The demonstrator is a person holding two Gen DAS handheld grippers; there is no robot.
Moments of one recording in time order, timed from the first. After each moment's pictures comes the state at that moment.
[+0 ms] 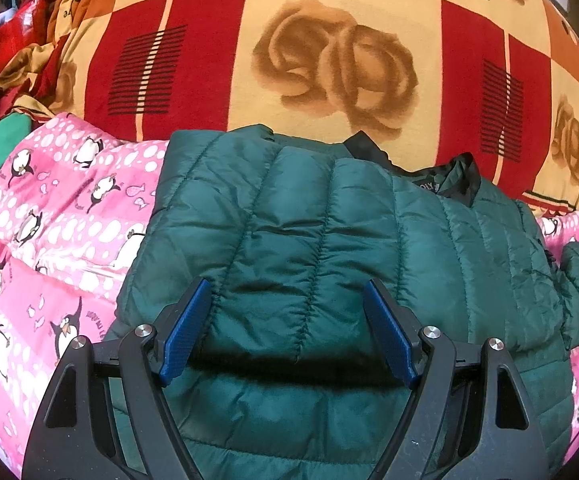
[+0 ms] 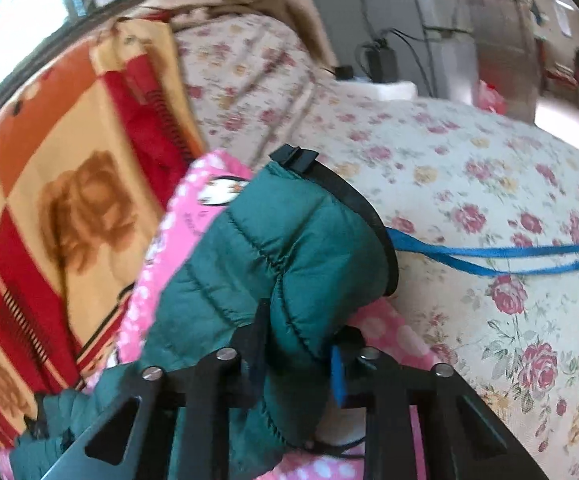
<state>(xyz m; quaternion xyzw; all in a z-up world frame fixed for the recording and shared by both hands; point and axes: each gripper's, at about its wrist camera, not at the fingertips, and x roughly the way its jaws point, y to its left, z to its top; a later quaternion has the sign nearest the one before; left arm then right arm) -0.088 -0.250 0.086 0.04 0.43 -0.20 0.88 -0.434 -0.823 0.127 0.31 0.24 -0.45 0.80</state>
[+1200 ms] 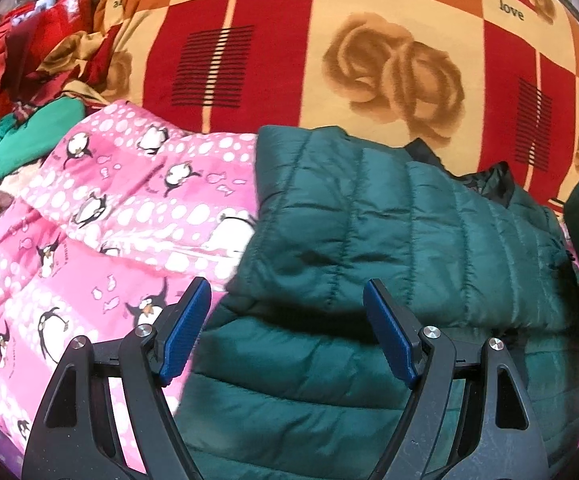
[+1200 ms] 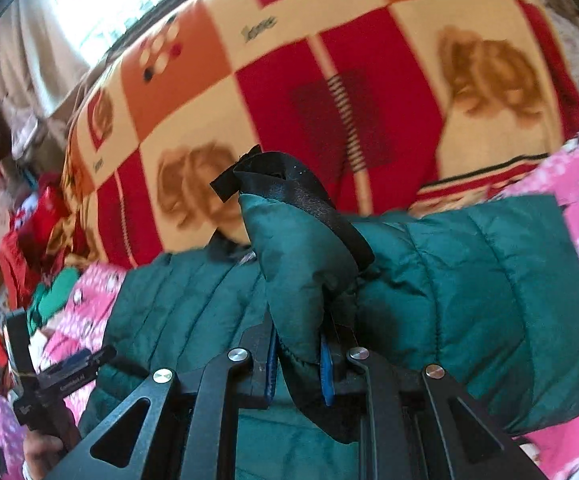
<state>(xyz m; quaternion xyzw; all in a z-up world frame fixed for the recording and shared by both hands) -0.091 -0.188 0.094 0.04 0.44 -0.15 0.89 -0.234 -0.521 0.127 0.23 0.34 -0.11 0.91</state>
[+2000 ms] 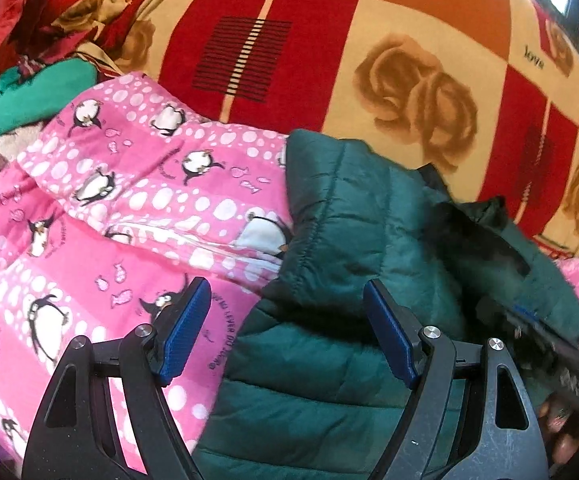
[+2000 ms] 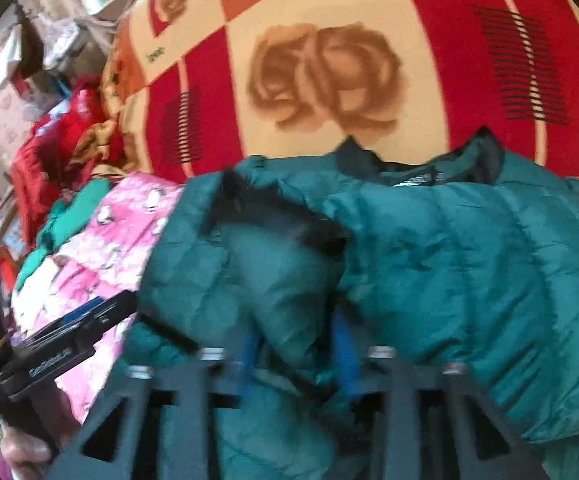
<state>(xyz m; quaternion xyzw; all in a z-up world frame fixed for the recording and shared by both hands) -0.073 -0.147 0.098 -0.05 0.45 -0.17 0.87 -0.136 -0.399 0.081 0.19 0.42 0.02 0.89</state>
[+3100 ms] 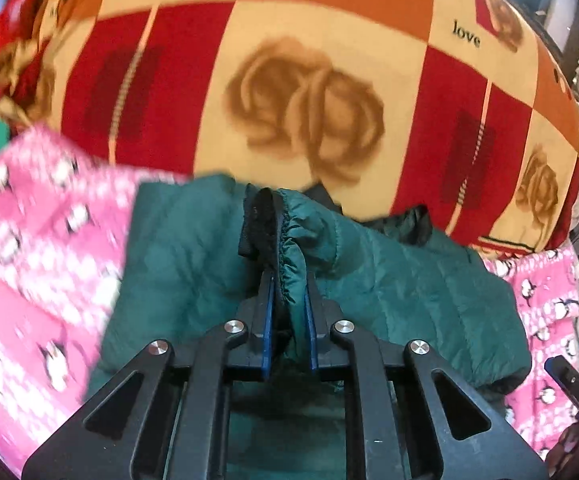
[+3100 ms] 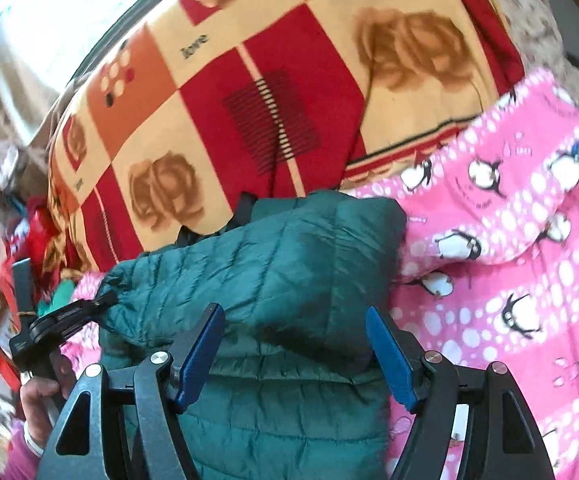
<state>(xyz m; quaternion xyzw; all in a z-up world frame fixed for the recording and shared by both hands) -0.063 -0.264 0.144 -0.01 0.44 -0.24 0.87 -0.304 -0.576 0.130 0.29 0.35 -0.14 0.88</state>
